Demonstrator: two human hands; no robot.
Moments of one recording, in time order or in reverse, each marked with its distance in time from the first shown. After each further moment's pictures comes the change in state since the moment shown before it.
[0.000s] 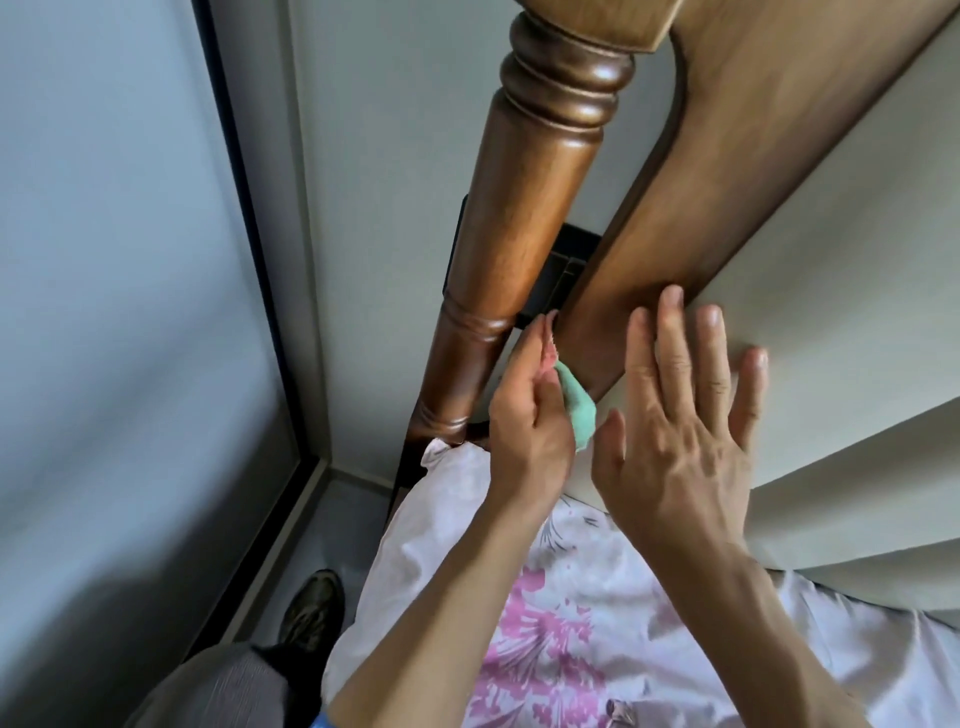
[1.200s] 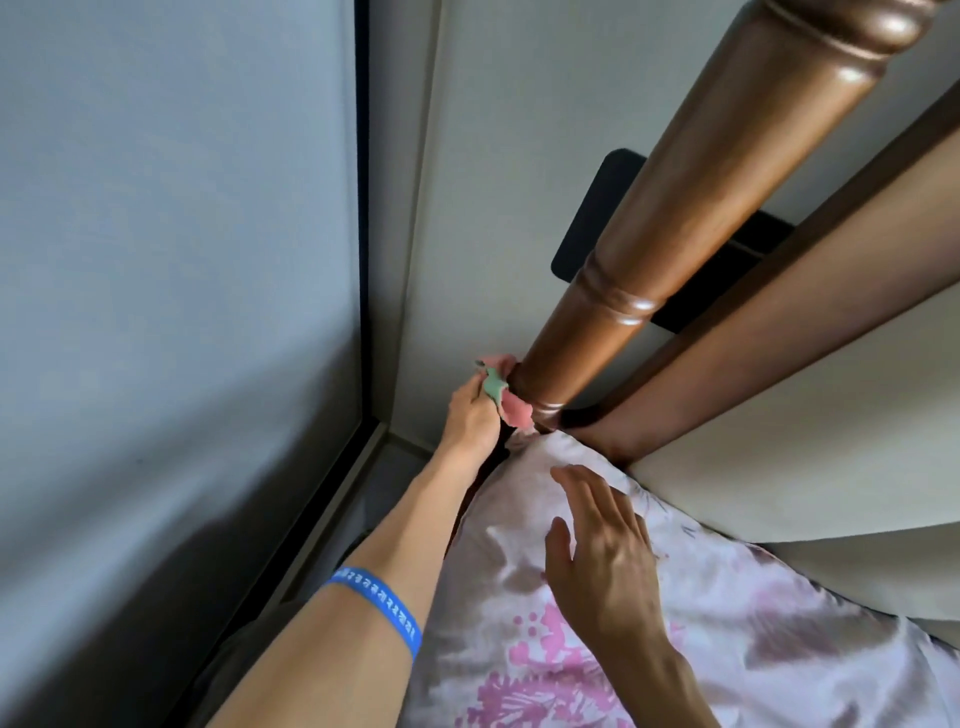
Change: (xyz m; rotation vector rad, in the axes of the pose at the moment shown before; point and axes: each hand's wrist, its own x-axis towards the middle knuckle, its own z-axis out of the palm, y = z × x) left_hand 0.038 -0.109 -0.134 0.104 0.075 -0.586; right_hand -0.097 -0.095 0.070 0.549 -0.505 0.001
